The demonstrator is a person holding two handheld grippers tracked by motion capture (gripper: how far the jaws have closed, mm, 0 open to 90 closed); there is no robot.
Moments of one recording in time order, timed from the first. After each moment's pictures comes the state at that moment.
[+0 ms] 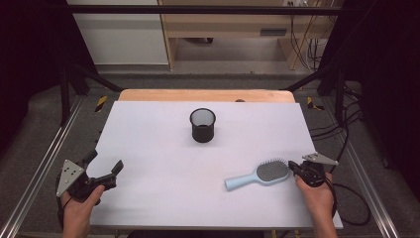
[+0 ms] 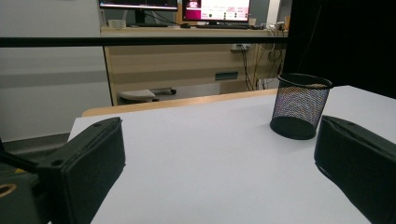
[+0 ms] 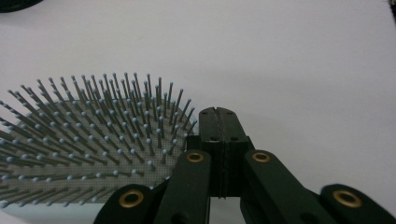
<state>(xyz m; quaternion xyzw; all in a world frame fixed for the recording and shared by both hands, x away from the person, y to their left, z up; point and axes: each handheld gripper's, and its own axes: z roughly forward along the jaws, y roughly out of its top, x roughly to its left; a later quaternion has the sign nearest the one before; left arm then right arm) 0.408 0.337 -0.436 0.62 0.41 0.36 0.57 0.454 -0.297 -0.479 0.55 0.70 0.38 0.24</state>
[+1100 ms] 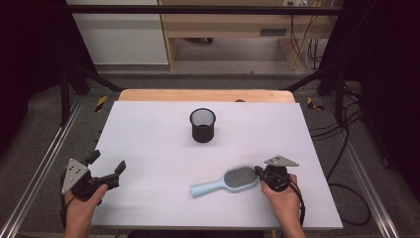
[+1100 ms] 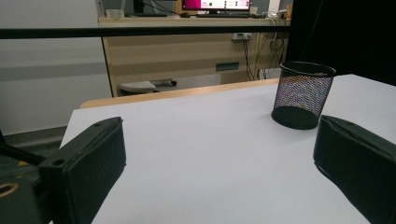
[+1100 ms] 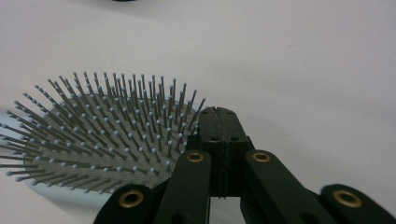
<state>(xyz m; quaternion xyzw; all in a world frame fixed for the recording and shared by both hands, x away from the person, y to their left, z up) 0.411 0.333 -0.439 0.63 0.41 0.36 0.55 0.444 -0.194 -0.471 0.50 0.75 0.38 0.20</state>
